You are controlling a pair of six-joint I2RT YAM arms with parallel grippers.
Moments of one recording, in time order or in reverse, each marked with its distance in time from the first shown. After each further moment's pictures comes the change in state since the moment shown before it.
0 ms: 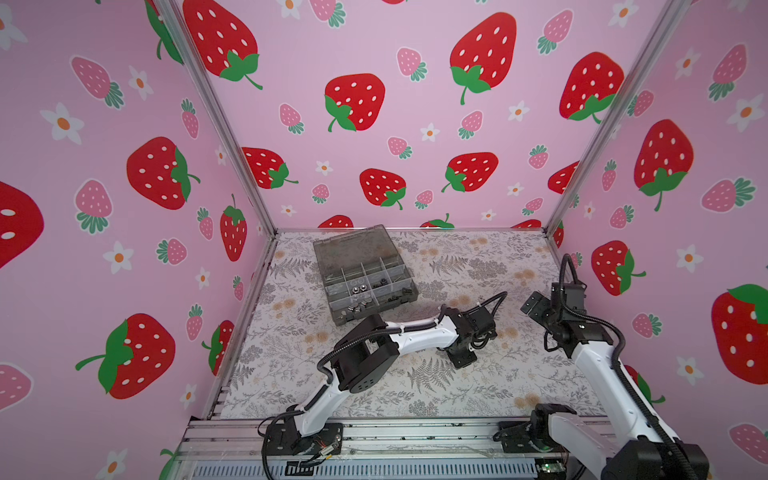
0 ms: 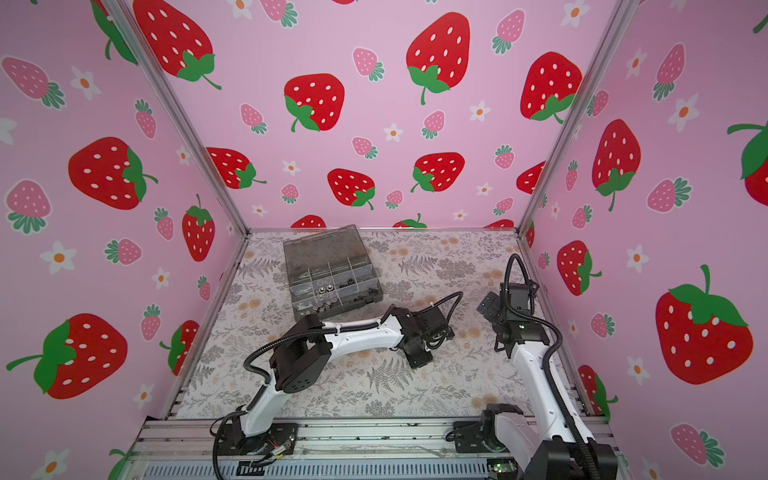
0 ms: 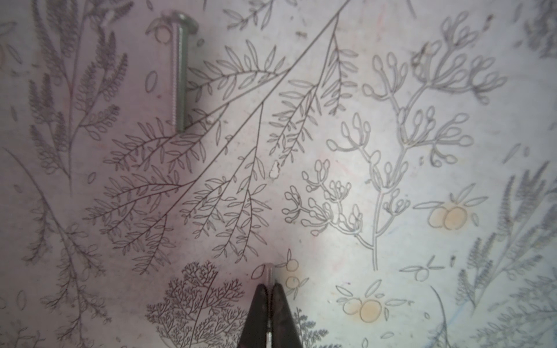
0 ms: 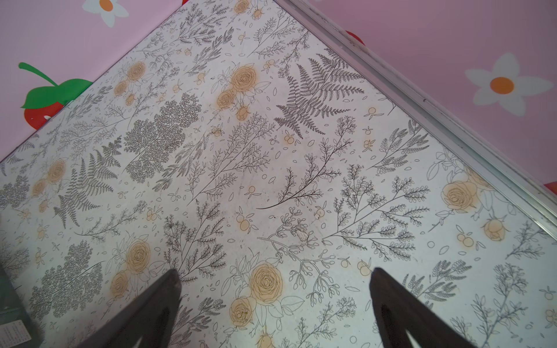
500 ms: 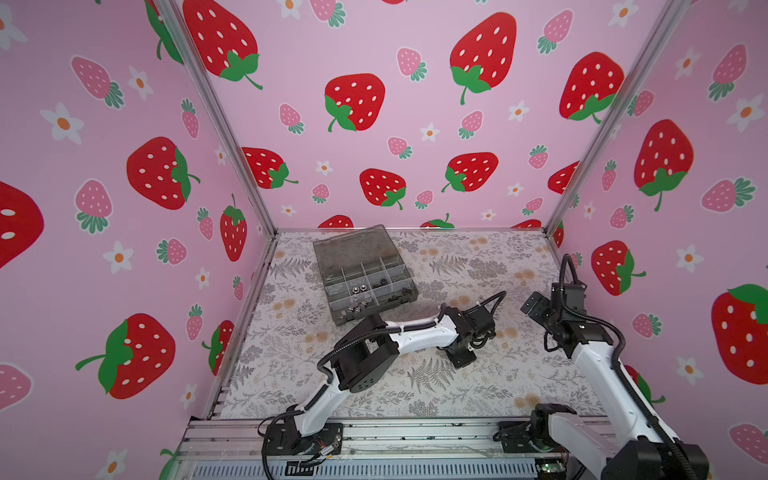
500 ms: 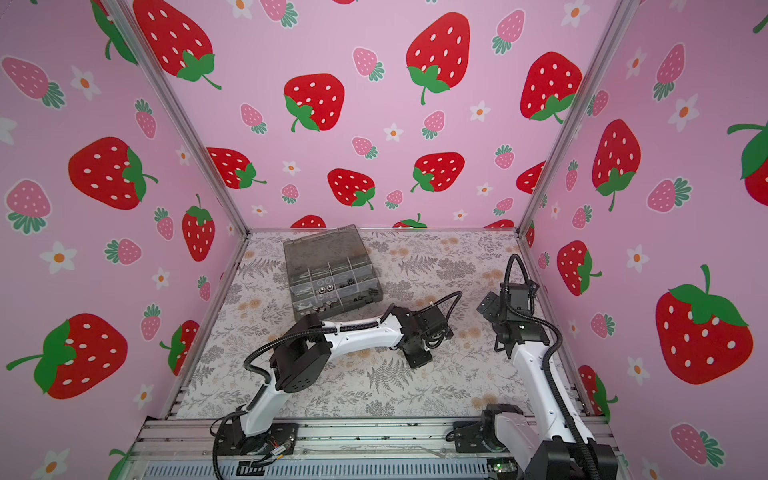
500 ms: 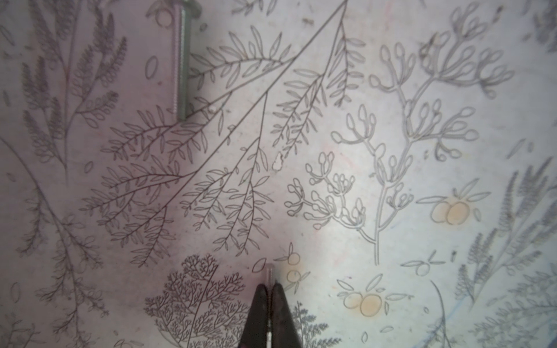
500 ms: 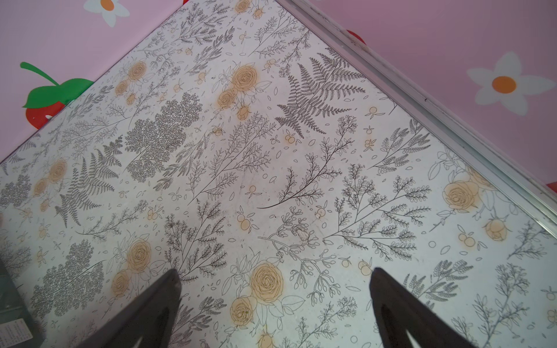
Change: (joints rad) left arm 0.005 -0.005 0.001 -0.007 -0.002 -0.021; right arm 0.000 -0.001 -0.004 0.002 -0.006 0.000
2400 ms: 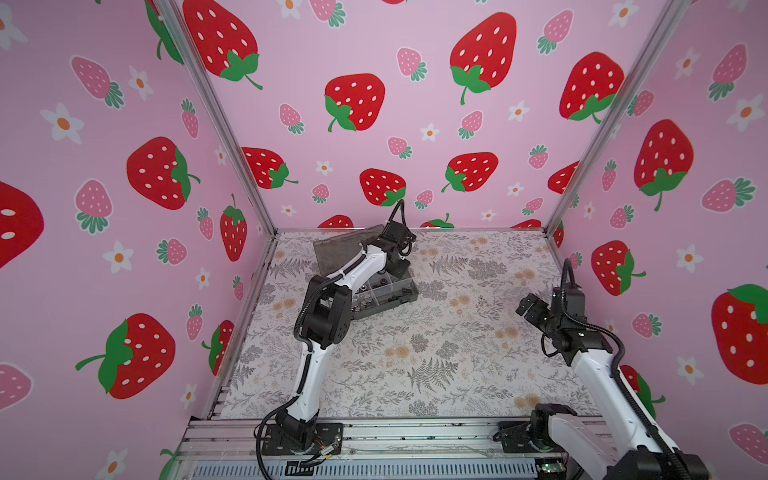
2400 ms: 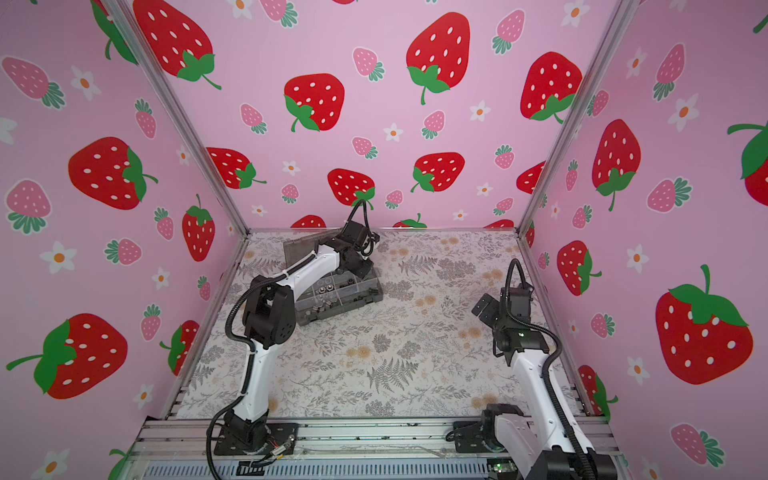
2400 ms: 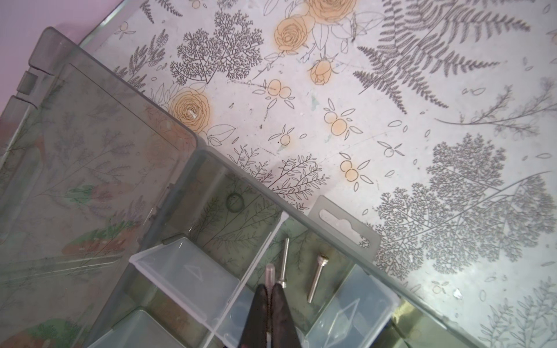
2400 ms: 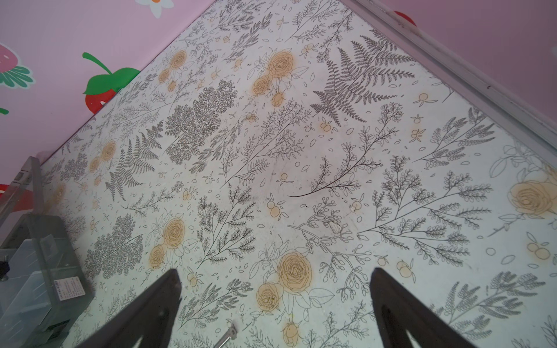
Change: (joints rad) left arm 0.630 0.054 0.259 0.080 -0.080 0.127; right arm -0.002 -0.051 -0.062 0.071 -0.129 -0.003
